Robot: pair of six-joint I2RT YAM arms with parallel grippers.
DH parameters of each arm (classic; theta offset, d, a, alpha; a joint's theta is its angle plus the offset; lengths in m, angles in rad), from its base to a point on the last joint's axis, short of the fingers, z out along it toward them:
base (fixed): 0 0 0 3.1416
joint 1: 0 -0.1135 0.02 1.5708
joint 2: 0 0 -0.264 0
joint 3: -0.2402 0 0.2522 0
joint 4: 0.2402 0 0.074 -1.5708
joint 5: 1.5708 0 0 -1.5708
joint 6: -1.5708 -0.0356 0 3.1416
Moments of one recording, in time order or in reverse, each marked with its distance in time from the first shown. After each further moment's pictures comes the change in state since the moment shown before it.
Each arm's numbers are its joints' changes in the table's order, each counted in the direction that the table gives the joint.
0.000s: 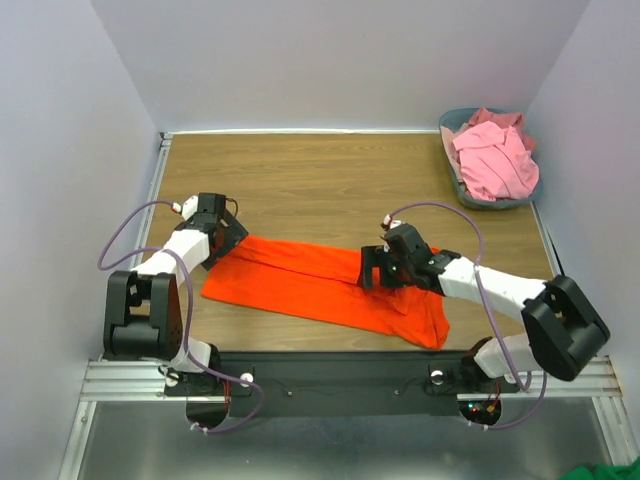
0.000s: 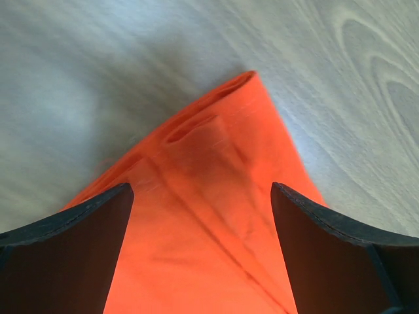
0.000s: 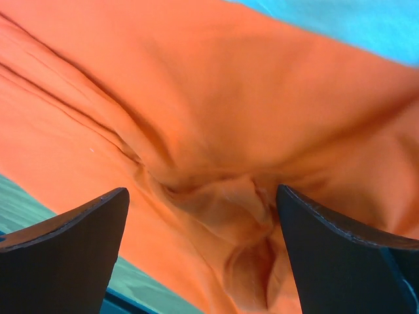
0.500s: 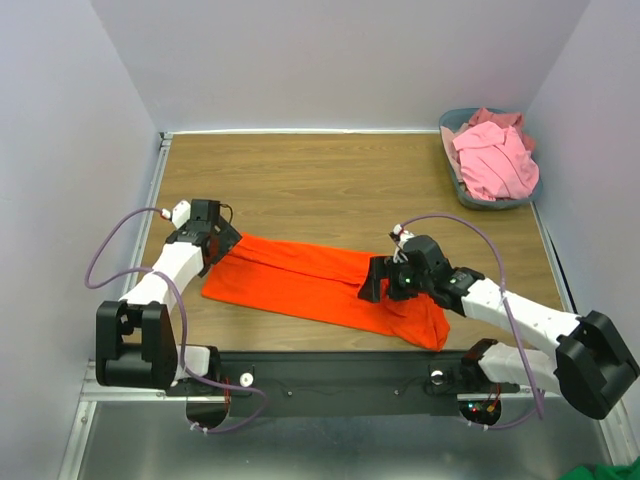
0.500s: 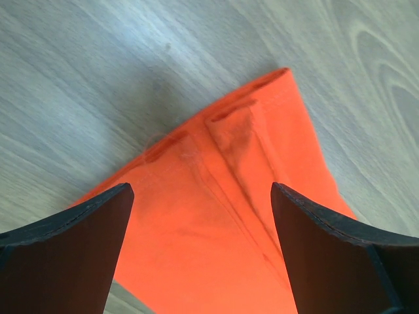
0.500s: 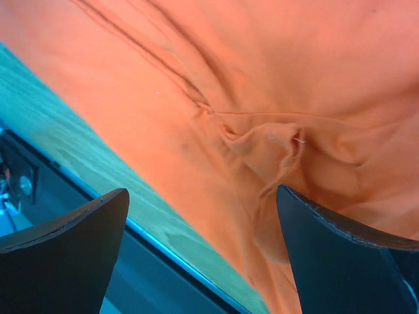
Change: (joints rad) left arm 0.000 -0.171 0.059 0.093 -0.089 0.041; right arm 0.001 -0.266 0.178 -0.038 -0.217 -0.049
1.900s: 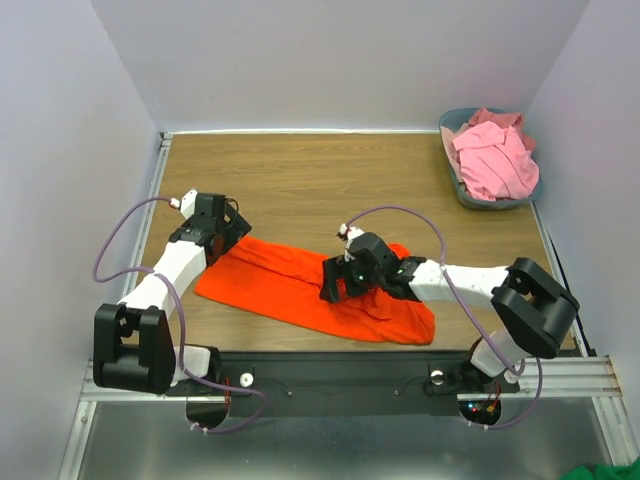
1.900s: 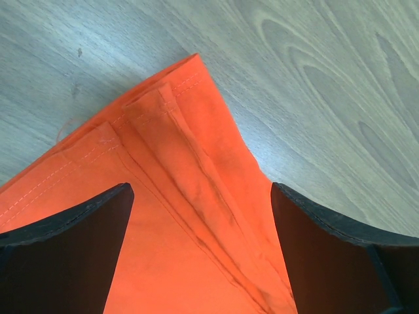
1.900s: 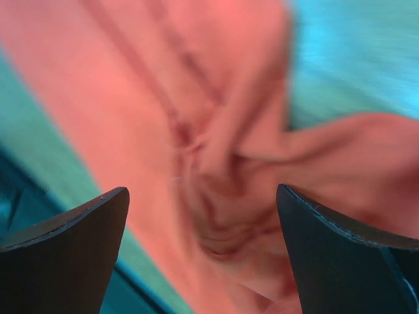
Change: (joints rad) left arm 0.052 -0.027 -0.029 -0.071 0.089 -0.012; right arm -0.212 0.418 -0.223 -0.226 0.029 0.072
